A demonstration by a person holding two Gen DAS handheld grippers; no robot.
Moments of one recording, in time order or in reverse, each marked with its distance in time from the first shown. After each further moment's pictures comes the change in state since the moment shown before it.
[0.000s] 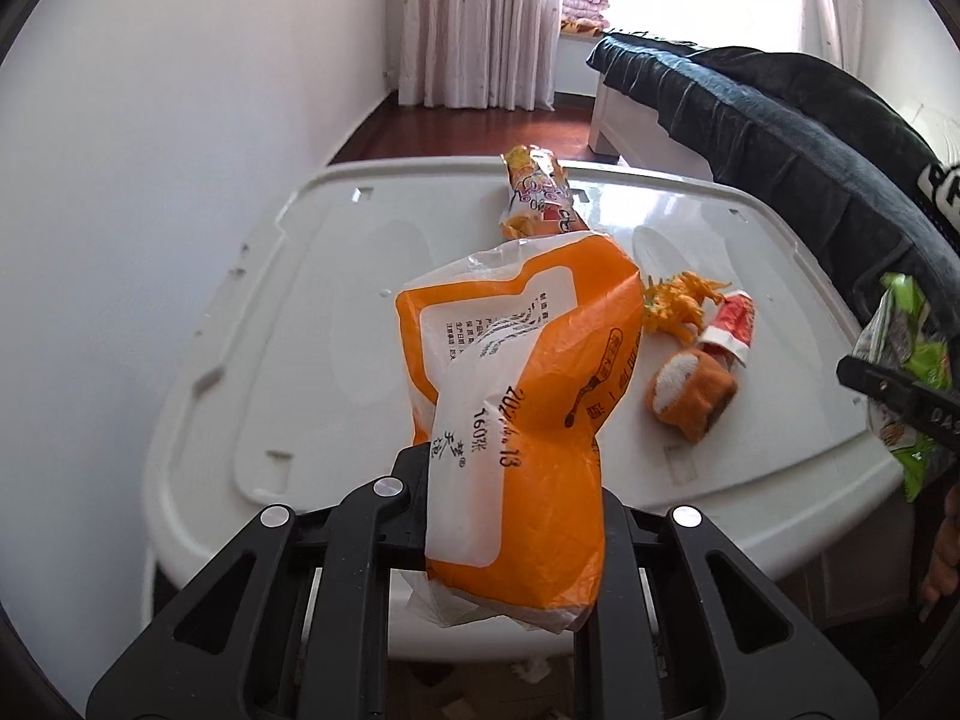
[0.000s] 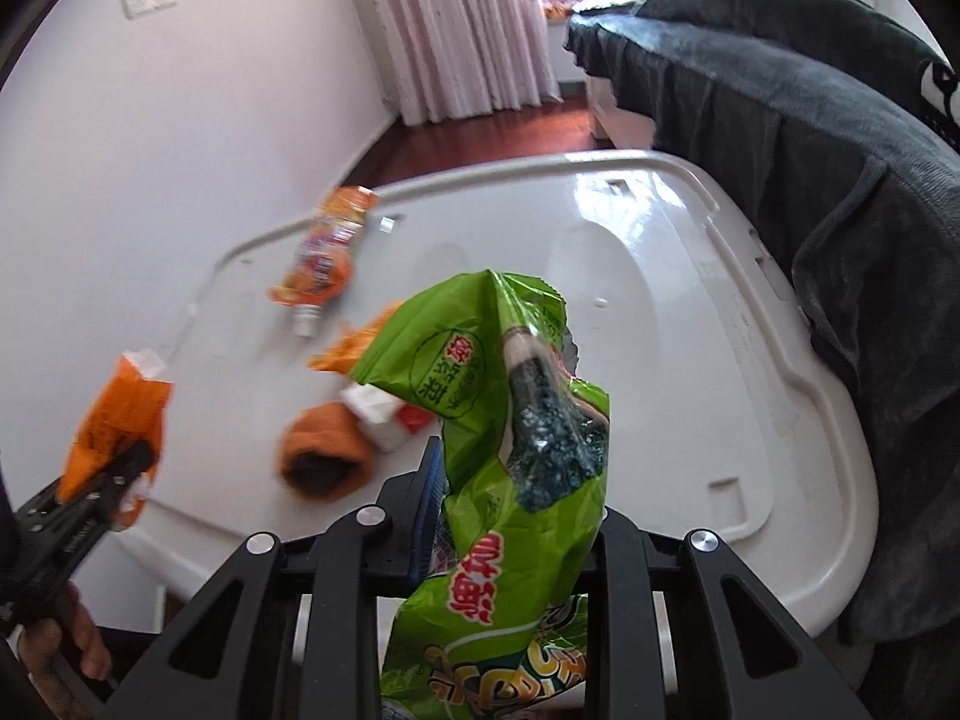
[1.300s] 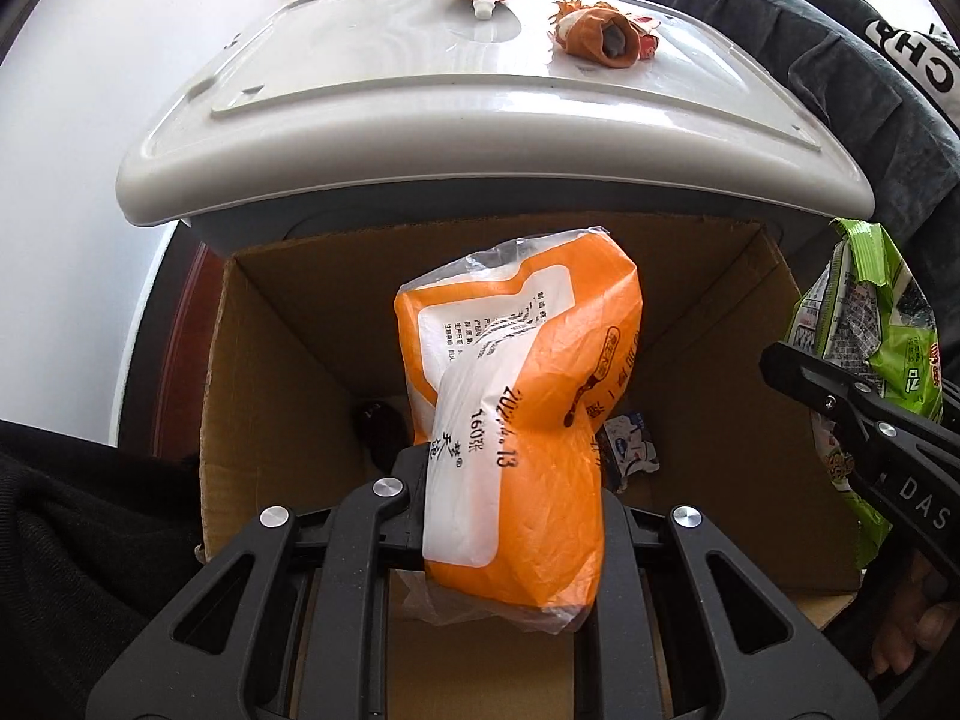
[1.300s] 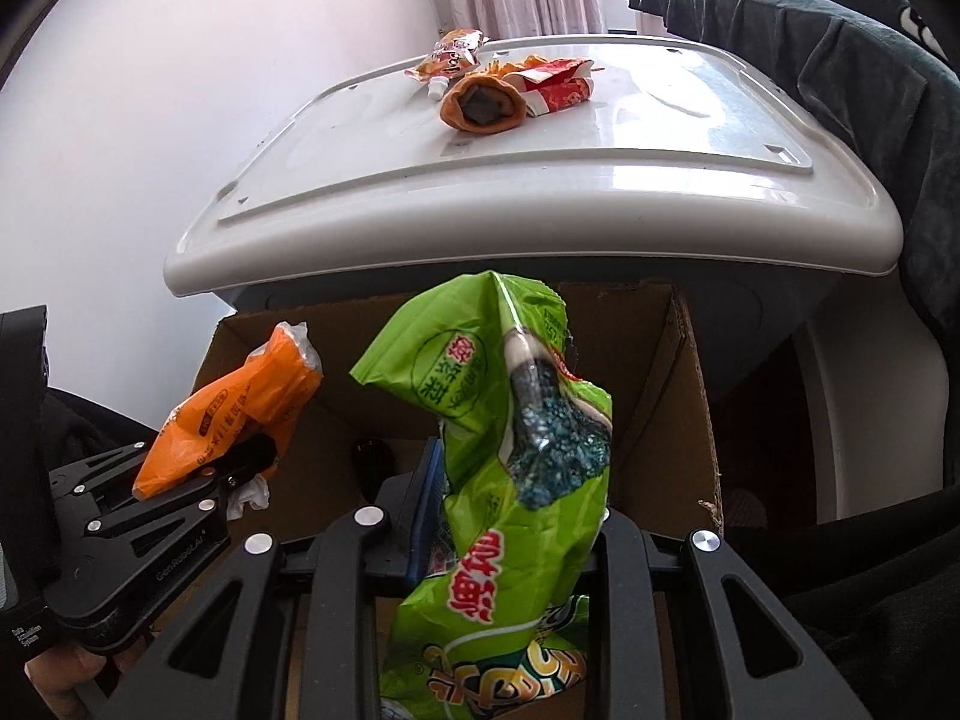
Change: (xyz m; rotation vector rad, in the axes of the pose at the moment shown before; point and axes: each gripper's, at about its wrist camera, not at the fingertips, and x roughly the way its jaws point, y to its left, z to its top) left arm -0.029 -0.021 -0.179 0.025 0.264 -0.060; right arm -0.032 0.060 -0.188 -0.059 0.166 0.024
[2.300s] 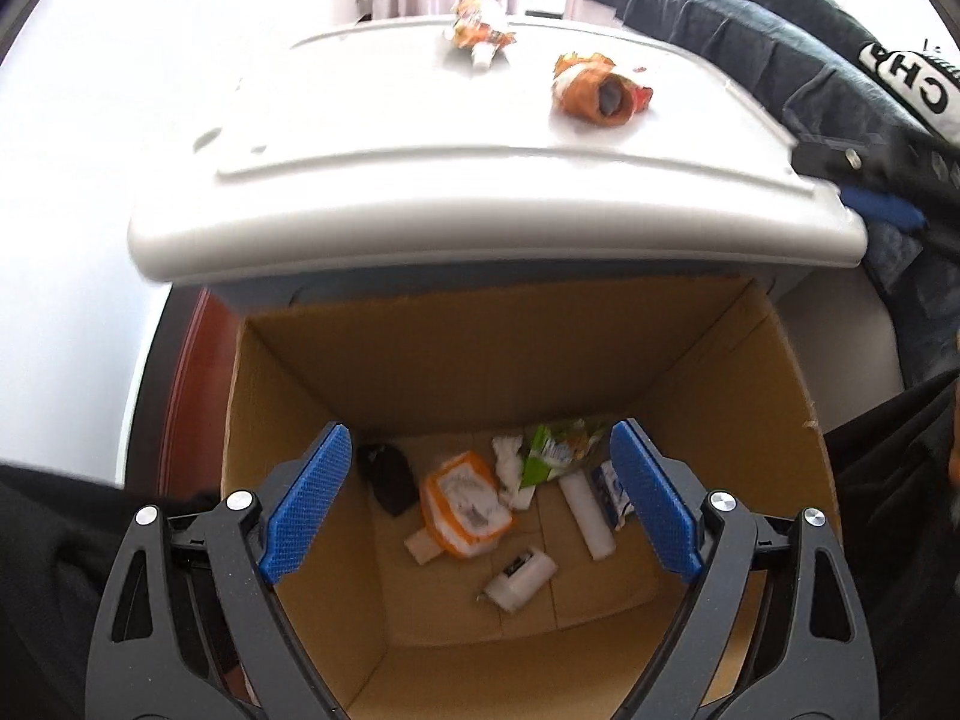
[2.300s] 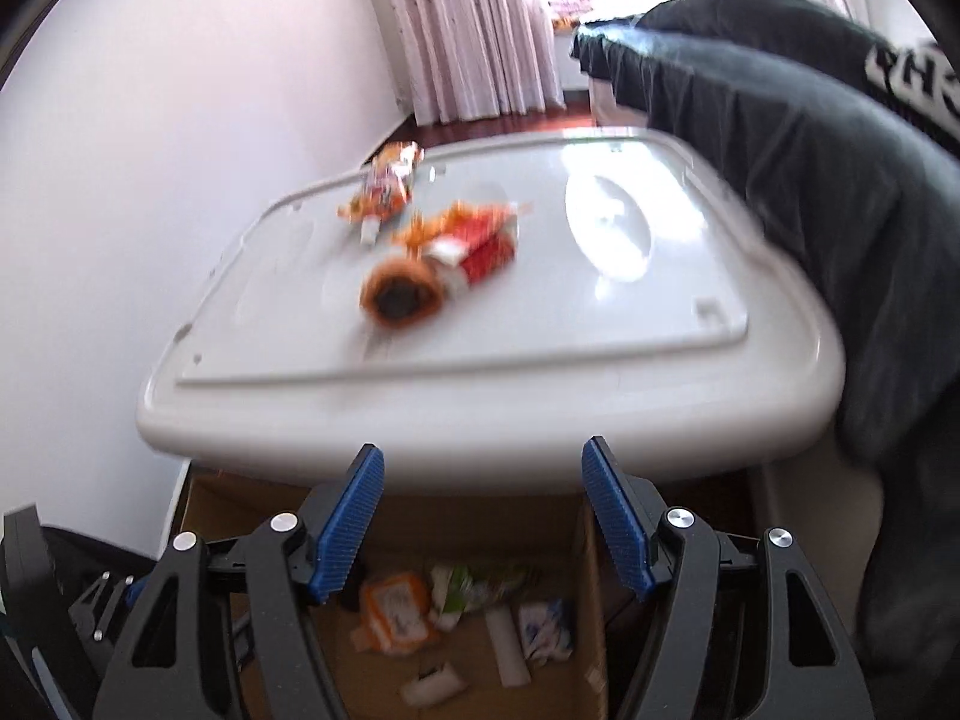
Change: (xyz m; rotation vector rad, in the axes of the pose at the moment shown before) left arm -0.018 -0.001 0.023 0.002 -0.088 -0.006; right arm -0.038 -0.042 0.108 0.042 -0.181 -0.072
